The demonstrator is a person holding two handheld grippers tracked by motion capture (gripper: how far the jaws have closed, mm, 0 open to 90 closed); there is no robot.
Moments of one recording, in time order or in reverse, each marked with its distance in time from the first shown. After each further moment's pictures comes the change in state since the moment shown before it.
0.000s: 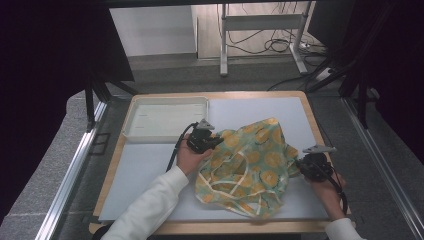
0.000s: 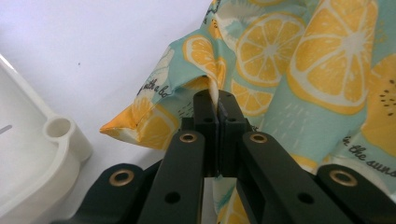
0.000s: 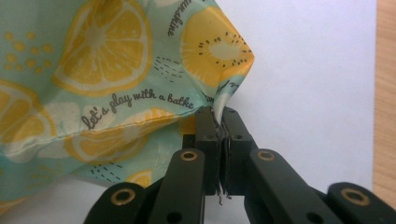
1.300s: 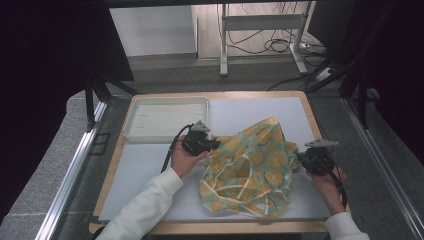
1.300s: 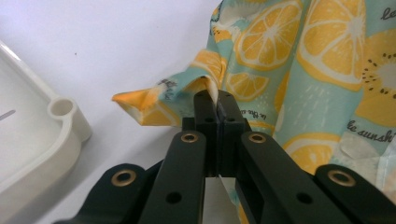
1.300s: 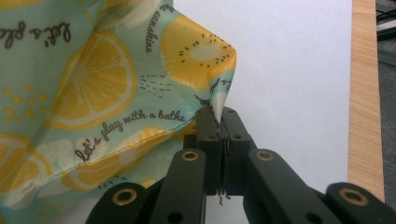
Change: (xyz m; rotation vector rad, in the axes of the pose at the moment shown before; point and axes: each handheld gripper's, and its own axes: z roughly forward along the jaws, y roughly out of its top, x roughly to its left) left arm 0.000 -0.006 -0.018 0.020 -0.030 0.008; right arm -0.012 0.014 0.003 -0.039 -0.007 0.003
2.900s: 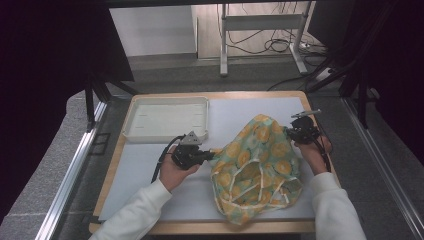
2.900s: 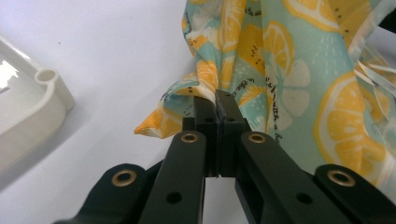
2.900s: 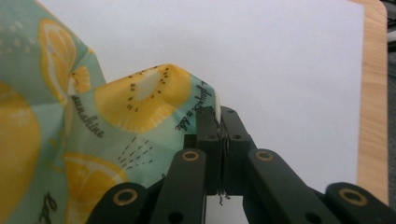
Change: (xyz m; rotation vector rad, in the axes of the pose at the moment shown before) left arm -0.028 -0.026 -0.041 -0.013 -0.031 0.066; right arm -0.012 0.082 0.055 0.040 0.006 -0.018
